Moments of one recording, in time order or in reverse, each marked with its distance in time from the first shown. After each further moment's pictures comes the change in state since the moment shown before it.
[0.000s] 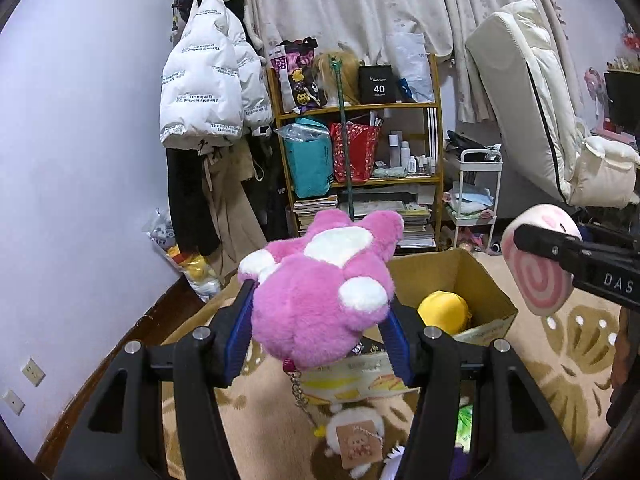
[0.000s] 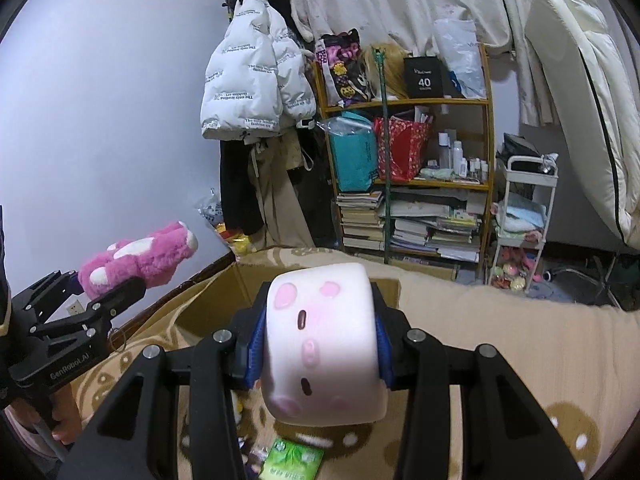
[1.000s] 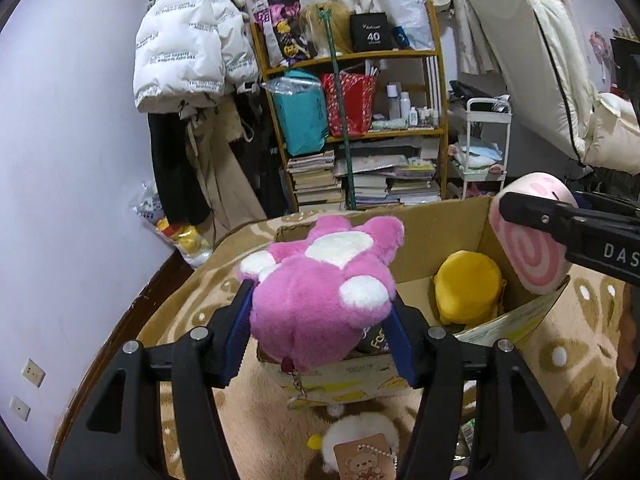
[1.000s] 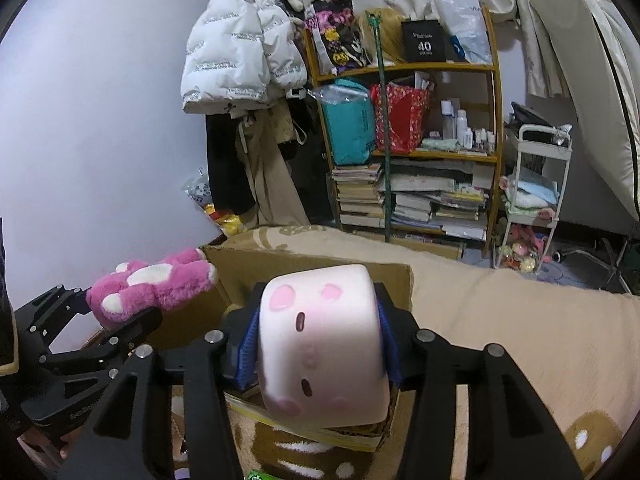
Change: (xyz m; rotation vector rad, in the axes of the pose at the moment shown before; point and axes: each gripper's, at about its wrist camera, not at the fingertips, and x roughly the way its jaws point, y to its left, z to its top) left arm 0.085 -0.018 -0.030 0.044 0.152 0.010; right arm 0.077 -0.024 -0.017 0.035 0.100 -0.002
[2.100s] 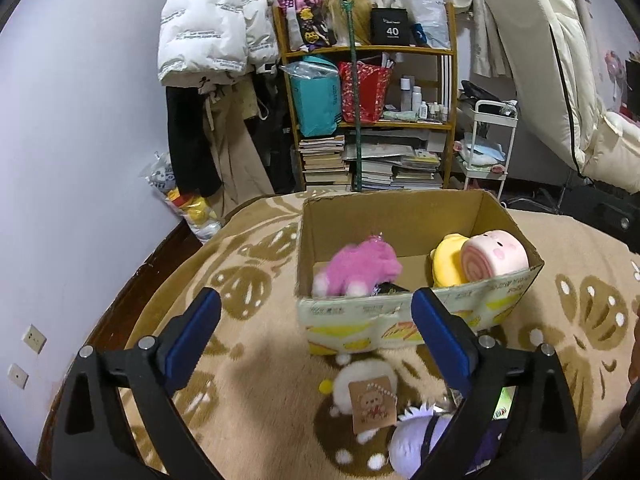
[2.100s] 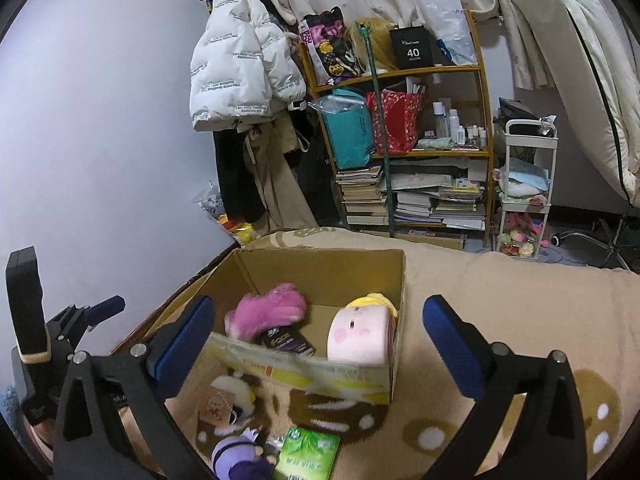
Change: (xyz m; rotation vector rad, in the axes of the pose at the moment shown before) left arm -0.054 0.027 -0.013 -0.083 0.063 -0.007; right arm -0.076 0.011 -0.009 0.058 -0.029 0.026
